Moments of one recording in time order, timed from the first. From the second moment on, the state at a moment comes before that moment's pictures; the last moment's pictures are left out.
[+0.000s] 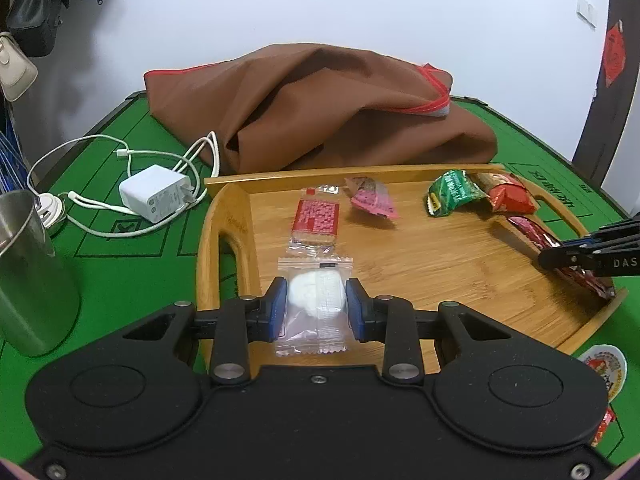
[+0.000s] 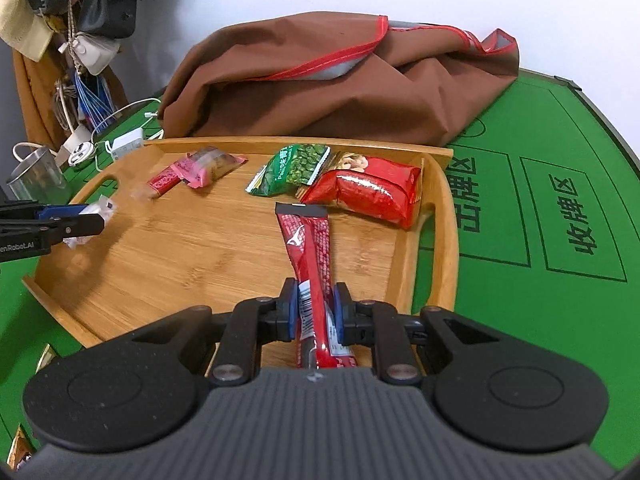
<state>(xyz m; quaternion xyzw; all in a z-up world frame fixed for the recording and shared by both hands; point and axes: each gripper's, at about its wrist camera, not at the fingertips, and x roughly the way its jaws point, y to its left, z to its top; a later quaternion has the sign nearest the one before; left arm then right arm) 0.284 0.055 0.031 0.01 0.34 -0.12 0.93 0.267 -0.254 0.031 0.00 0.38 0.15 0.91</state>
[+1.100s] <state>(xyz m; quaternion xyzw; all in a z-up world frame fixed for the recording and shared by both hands) 0.290 0.052 0.029 0.00 0.33 -0.11 0.94 0.266 -0.241 0.042 -0.04 0.37 0.11 0.92</state>
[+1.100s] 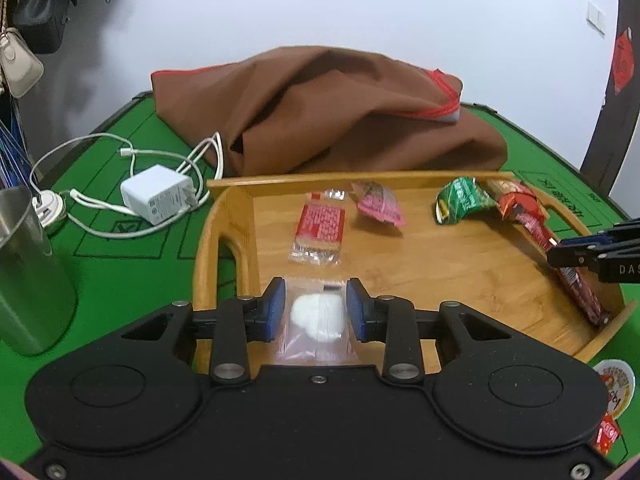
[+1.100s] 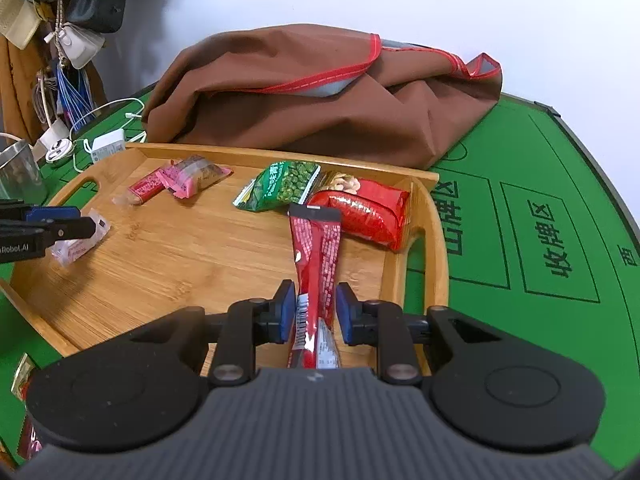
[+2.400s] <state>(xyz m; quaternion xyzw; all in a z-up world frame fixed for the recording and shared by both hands) 0.158 0.036 0.060 0.04 0.28 -0.14 0.95 0.150 -0.247 0.059 -0.04 0.32 0.13 0.94</state>
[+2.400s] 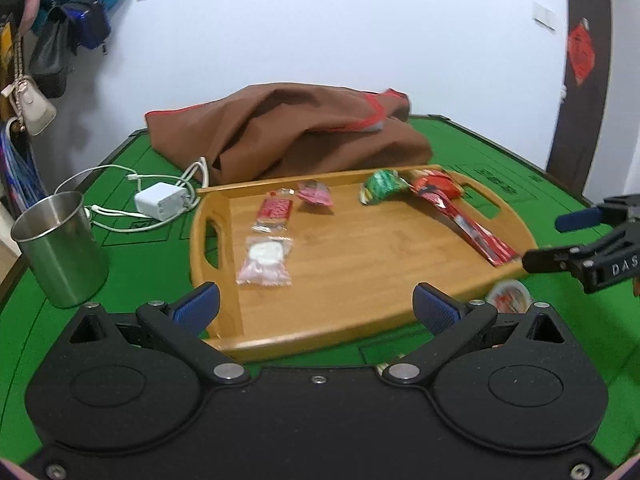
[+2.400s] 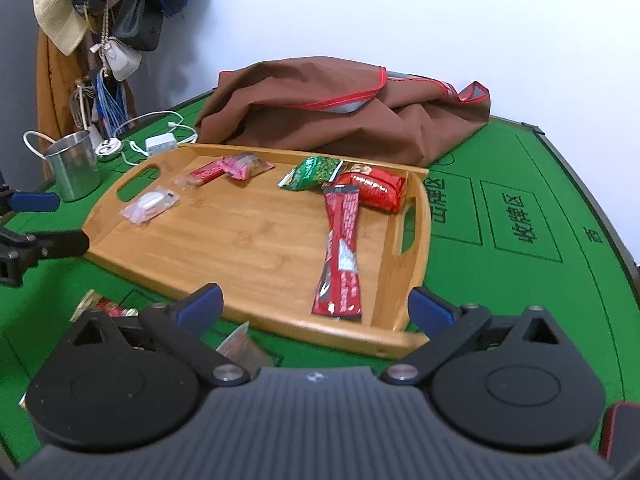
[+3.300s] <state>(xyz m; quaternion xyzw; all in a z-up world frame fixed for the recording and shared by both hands) 0.137 -0.027 0.022 0.10 0.32 -0.29 0.90 0.135 -0.269 0.032 0.04 0.36 0.15 0.92</state>
